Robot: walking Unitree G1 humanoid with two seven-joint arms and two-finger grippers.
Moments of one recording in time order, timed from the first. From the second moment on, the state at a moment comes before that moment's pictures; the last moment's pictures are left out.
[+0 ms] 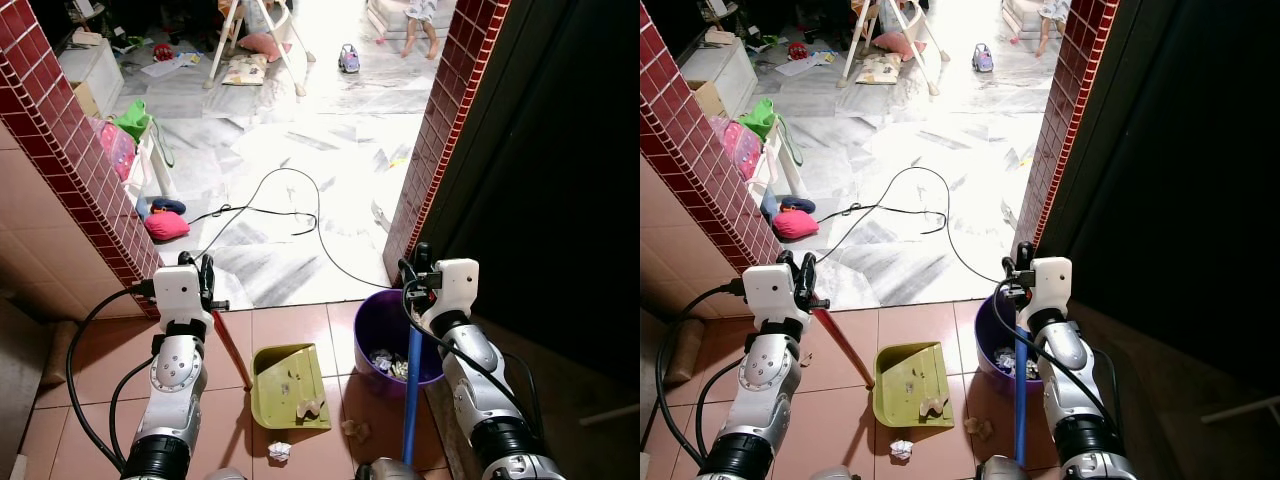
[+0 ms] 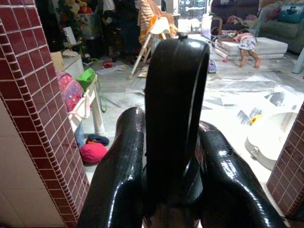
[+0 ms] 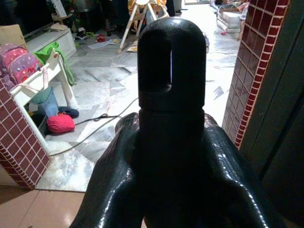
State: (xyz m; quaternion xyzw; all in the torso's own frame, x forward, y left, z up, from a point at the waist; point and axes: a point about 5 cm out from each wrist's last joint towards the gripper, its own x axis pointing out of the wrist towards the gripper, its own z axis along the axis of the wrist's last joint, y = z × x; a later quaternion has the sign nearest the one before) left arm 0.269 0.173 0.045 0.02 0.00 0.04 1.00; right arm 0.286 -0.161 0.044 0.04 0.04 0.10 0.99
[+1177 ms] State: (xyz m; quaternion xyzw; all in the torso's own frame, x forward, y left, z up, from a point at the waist) left arm 0.240 0.164 0.045 -0.01 0.03 0.05 1.00; right arm 0.275 -0.166 0.045 0.01 0.05 0.11 0.99
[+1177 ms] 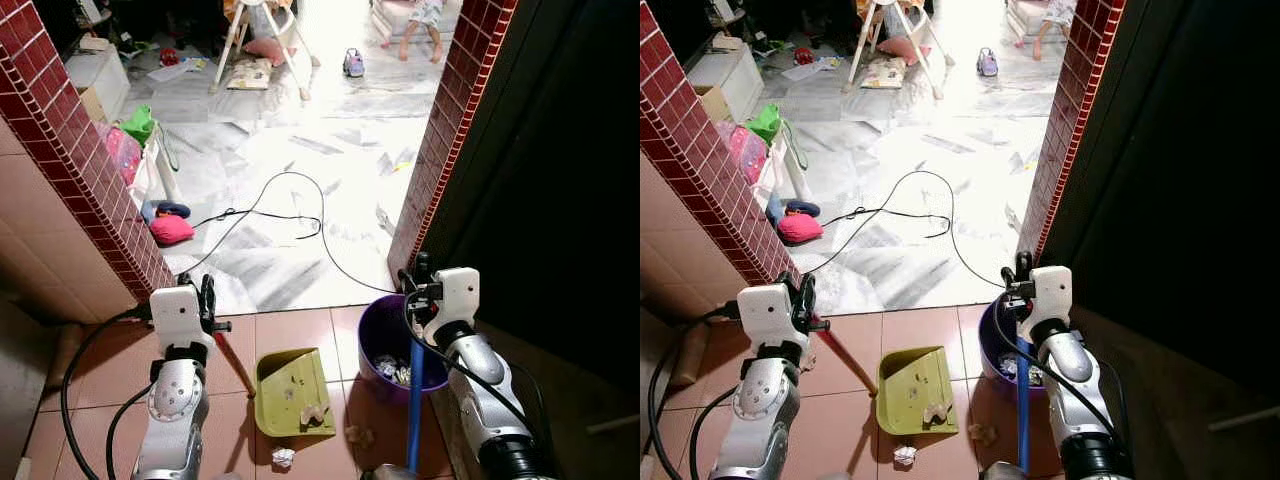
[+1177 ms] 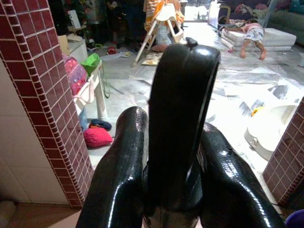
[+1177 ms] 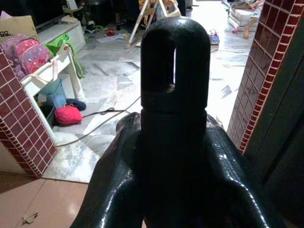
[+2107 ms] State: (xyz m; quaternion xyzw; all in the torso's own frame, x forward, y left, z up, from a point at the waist) left arm 0.241 0.166 0.049 0.00 0.04 0.04 1.00; right arm 0.275 -0.164 0.047 0.02 0.05 0.11 0.99
